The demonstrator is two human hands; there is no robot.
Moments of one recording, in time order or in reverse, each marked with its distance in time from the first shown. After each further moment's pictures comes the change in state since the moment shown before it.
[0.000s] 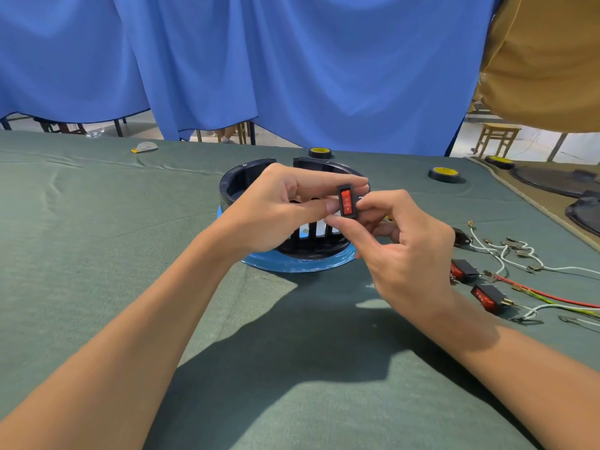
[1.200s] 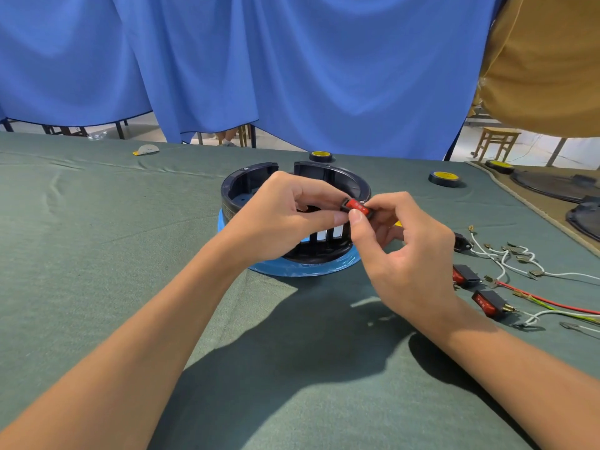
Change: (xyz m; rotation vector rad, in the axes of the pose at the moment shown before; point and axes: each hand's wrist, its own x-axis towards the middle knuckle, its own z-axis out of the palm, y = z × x) left_hand 0.000 -0.001 0.004 0.148 0.061 -0.051; right_hand 0.000 0.003 -0.002 -0.090 -0.019 0.103
